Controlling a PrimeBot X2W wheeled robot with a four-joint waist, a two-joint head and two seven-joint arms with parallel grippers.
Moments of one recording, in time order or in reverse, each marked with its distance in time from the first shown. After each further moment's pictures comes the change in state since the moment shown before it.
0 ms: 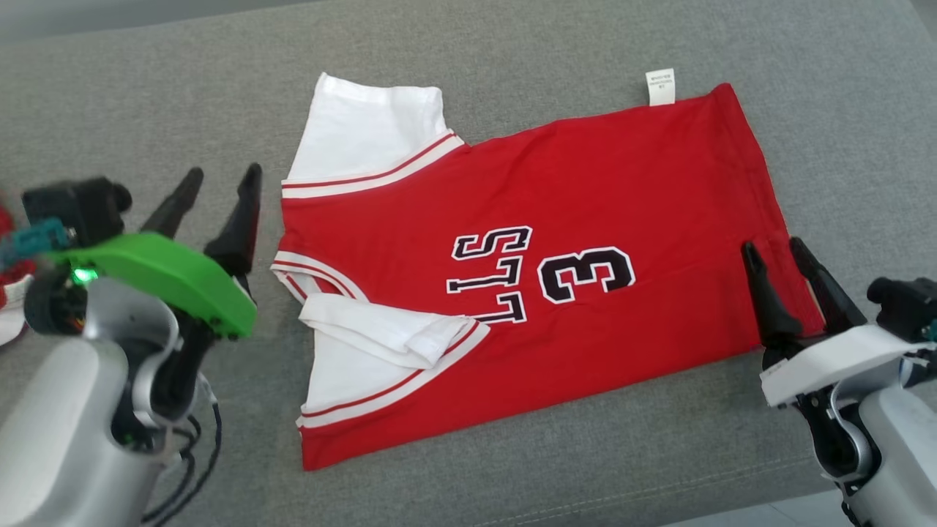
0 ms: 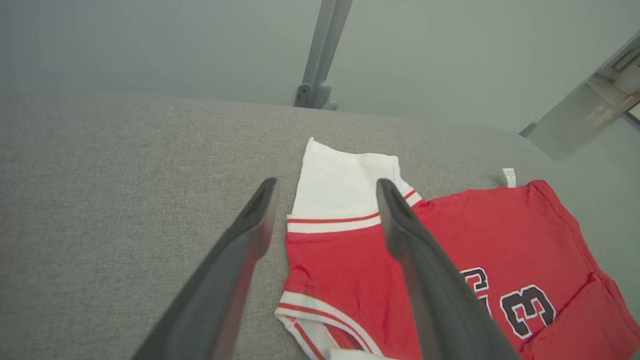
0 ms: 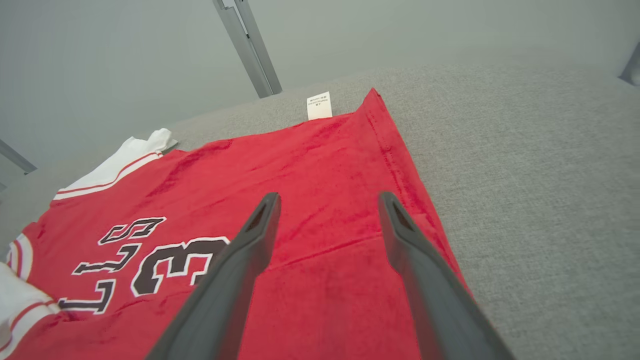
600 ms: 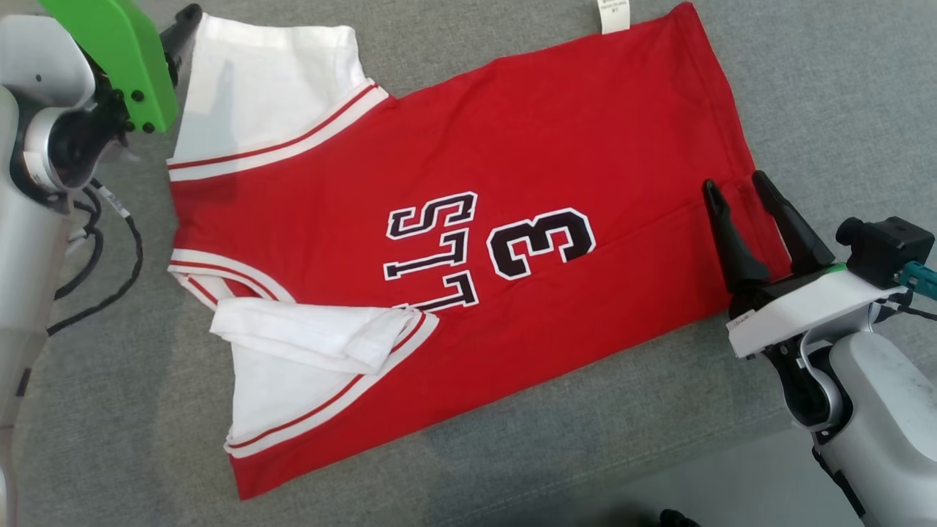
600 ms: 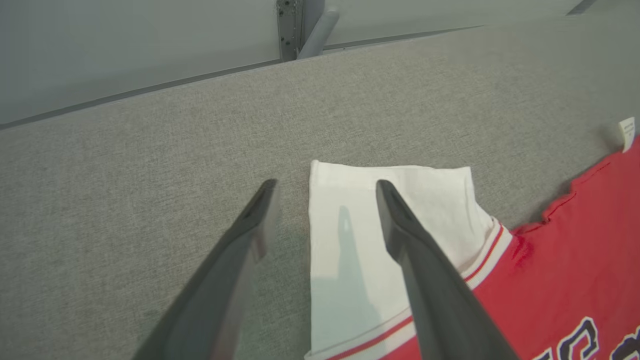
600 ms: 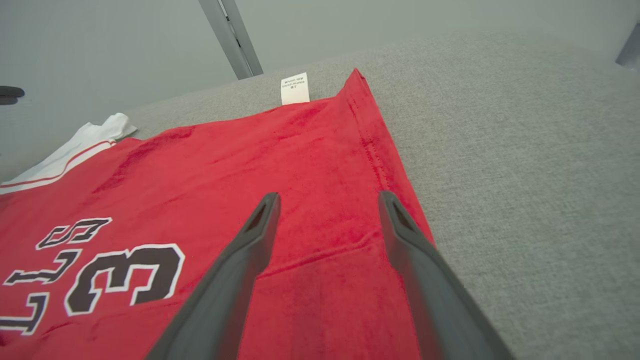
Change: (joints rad) left arm -0.676 0.033 -0.139 0.521 0.015 -0.161 0.435; right arm -0.169 0.021 0.080 -0.008 -0.026 -0.001 0.000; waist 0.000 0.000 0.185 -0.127
